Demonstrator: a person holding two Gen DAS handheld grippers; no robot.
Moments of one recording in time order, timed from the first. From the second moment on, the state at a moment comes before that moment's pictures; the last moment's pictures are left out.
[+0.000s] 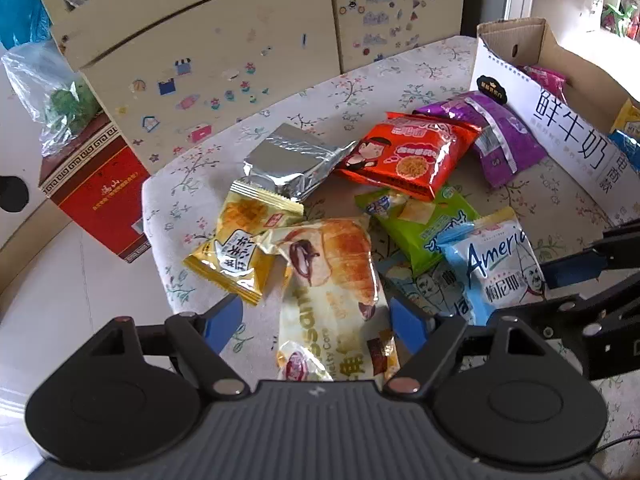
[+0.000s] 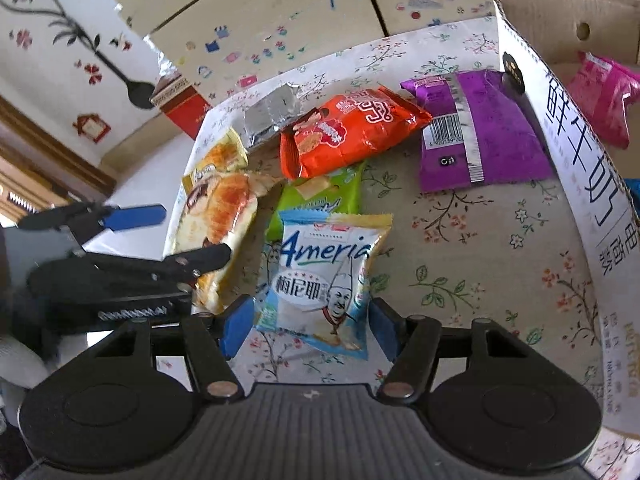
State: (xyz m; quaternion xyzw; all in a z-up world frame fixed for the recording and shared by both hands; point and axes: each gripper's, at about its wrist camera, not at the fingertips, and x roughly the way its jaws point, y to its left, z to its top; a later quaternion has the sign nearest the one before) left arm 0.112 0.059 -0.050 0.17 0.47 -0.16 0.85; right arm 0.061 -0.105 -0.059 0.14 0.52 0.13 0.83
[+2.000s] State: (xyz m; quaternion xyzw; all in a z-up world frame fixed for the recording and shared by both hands) left arm 0.091 0.004 0.002 0.16 0.37 -0.15 0.90; right arm 0.039 -0.128 0.003 0.03 0.38 0.10 0.92
